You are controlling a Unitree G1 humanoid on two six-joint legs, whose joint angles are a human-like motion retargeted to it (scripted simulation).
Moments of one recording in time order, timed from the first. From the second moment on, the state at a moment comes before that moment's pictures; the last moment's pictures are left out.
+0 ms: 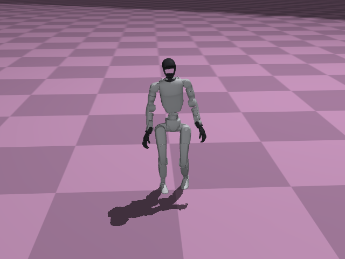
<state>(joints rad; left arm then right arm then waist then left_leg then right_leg) -0.11 0.21 -0.36 1.29 0.11 -0.04 0.24 -0.07 -0.32 0.34 1.14 0.05 -0.08 -0.41 -0.05 0.16 0.16 -0.12 -0.07 -0.30 0.82 -0.47 -0.07 -0.02 0.12 -0.02 0.39 -0.39 0.02</state>
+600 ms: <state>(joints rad) -0.38 0.08 -0.44 1.29 0.07 -0.04 0.17 0.10 -0.30 0.24 1.21 0.19 -0.06 -0.29 -0.11 0.10 0.16 -0.06 -0.06 -0.31 0.48 -0.47 -0.05 -0.17 0.08 0.01 0.41 -0.36 0.09</state>
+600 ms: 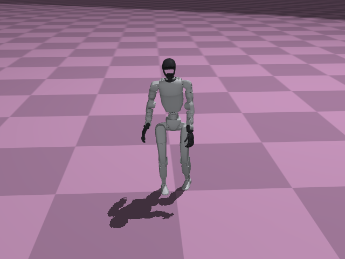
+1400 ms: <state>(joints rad) -0.34 0.08 -0.41 1.35 0.04 0.00 0.11 0.06 -0.34 0.28 1.18 0.15 -0.03 -0.21 -0.13 0.10 0.12 -0.11 -0.05 -0.18 0.35 -0.35 -0.01 -0.12 0.01 0.01 0.34 -0.35 0.10</state>
